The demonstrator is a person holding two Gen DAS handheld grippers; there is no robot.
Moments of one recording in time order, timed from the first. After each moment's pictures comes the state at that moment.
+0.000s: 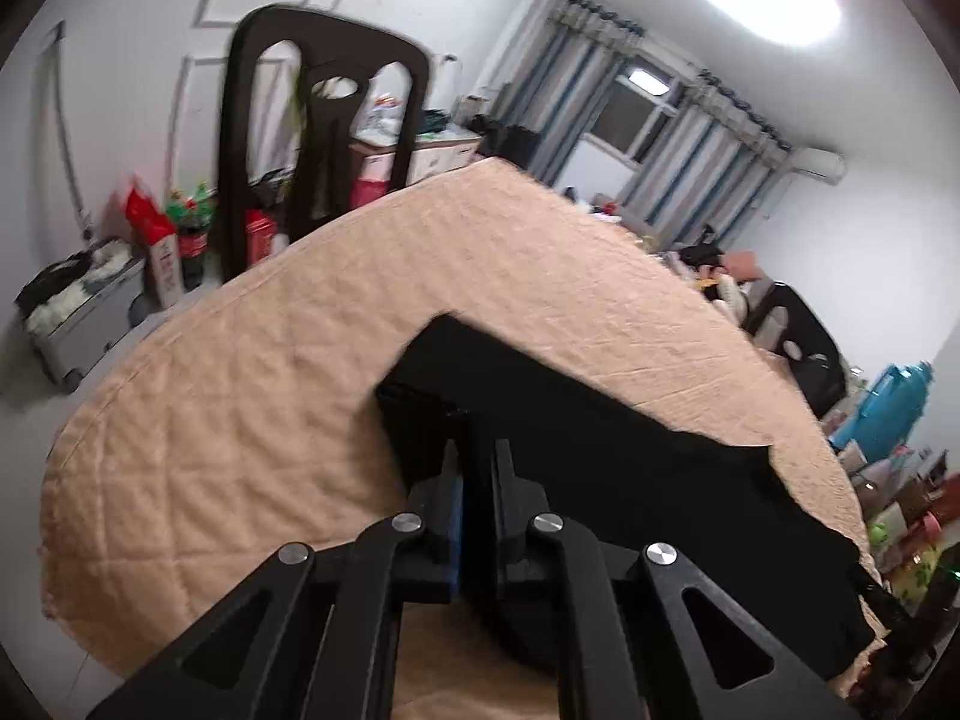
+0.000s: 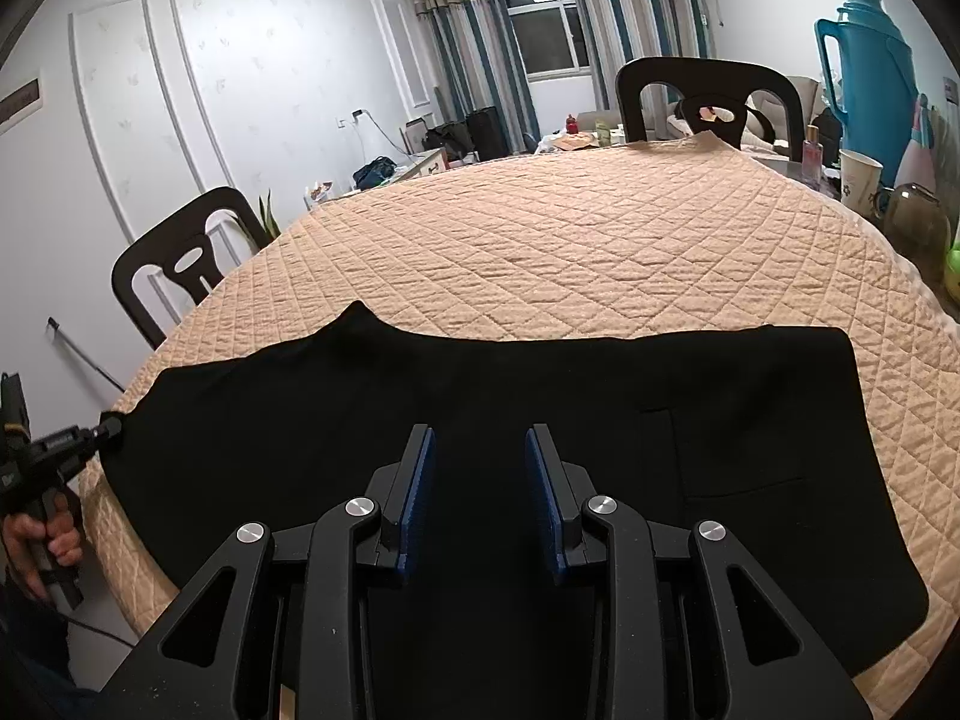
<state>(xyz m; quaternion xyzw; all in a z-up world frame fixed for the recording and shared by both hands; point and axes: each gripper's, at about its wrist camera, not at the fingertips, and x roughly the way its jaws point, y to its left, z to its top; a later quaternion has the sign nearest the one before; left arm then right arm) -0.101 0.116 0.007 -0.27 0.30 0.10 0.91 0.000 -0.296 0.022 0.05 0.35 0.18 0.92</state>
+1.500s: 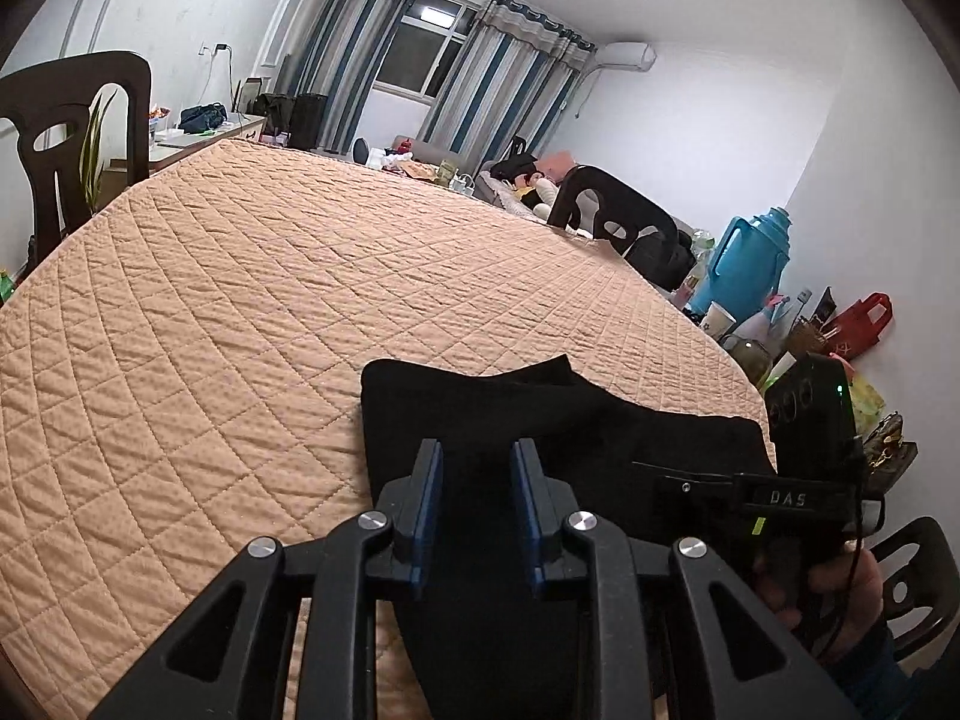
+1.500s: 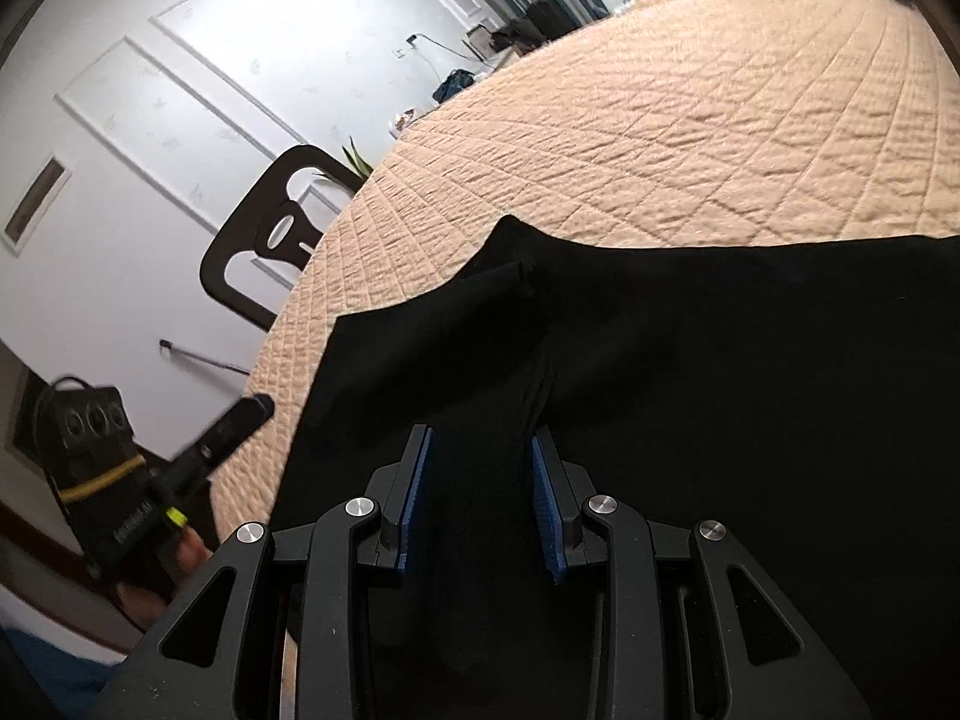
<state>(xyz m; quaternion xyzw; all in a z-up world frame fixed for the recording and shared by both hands) -0.023 0.006 0.019 -0.17 0.32 -0.13 0.92 0.062 -0.216 -0.015 0.18 0.47 0.32 0.80</state>
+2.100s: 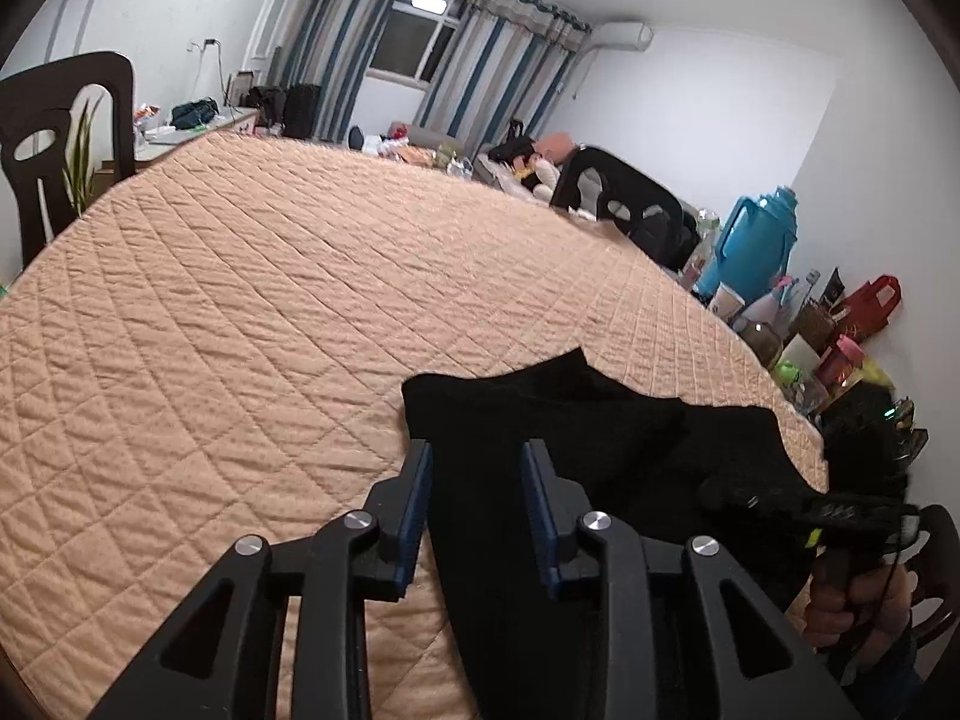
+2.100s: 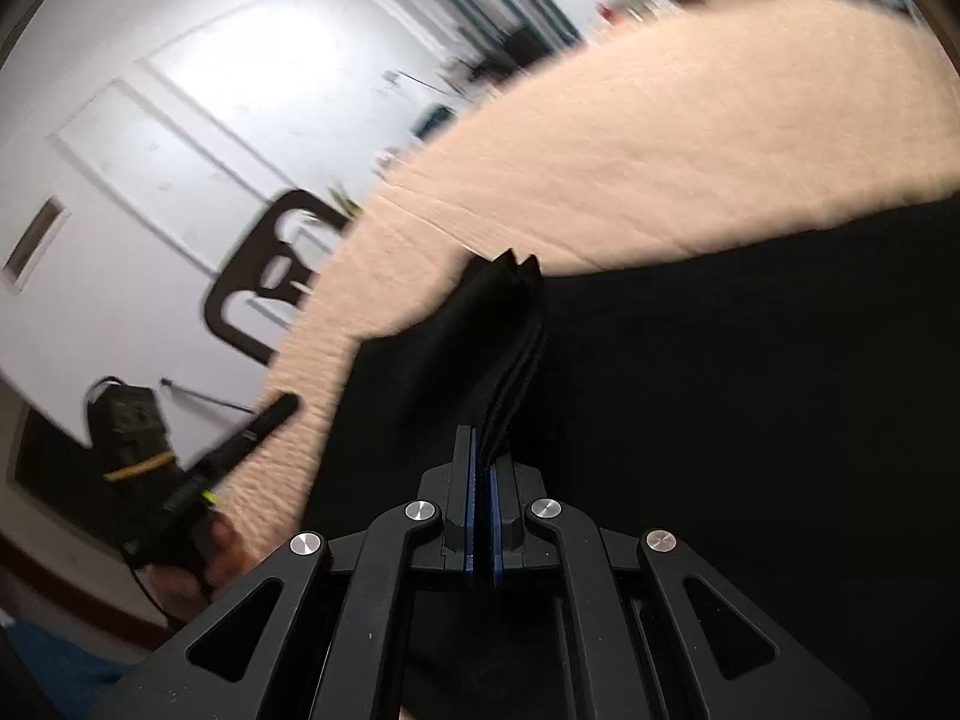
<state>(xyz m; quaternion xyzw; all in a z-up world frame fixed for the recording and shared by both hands) -0.007 0.007 0.011 -0.15 0.34 -0.14 0.92 0.038 -0.270 -0.013 0.22 0.47 0.27 0.81</state>
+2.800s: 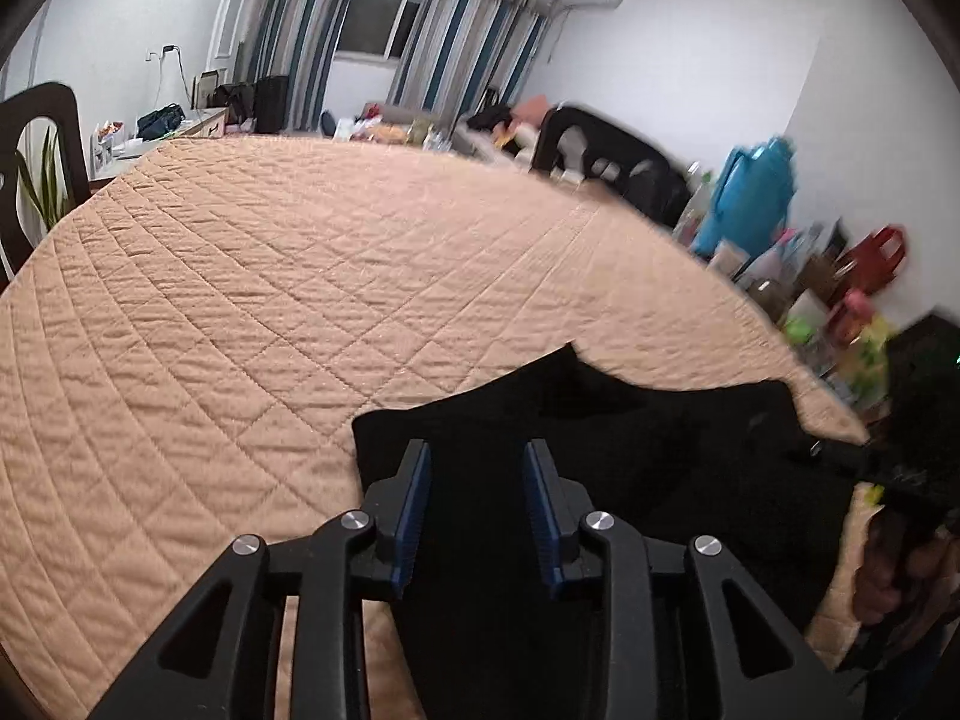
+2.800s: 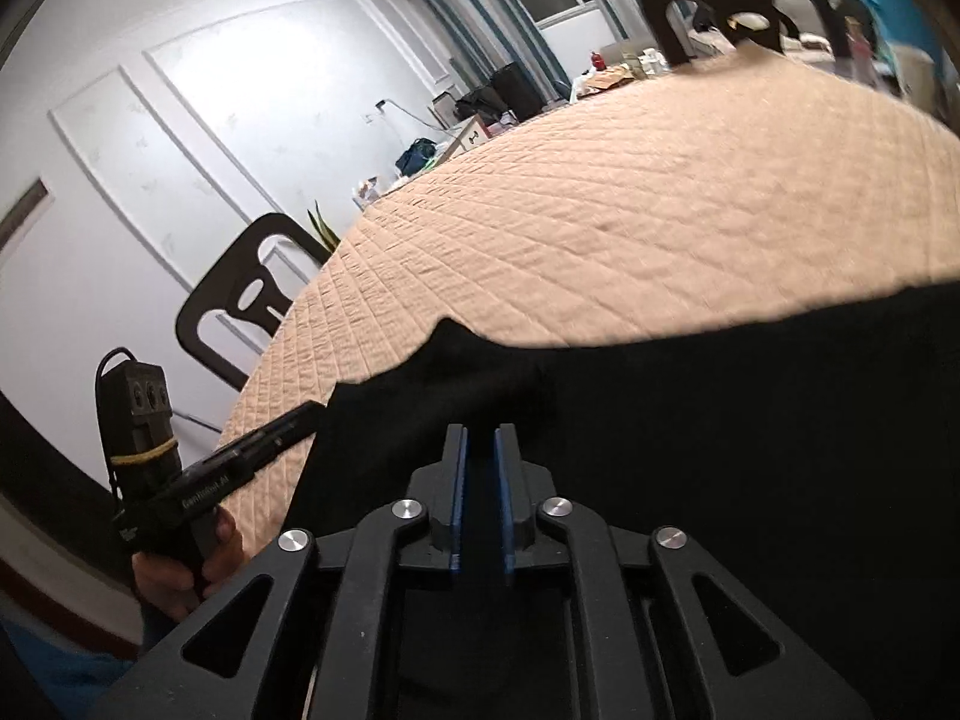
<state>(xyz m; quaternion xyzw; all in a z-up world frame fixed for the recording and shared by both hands) 0.031 -0.016 0.009 -0.09 0.38 -0.15 0.91 0.044 -0.261 0.031 0.17 0.41 0.25 0.86</state>
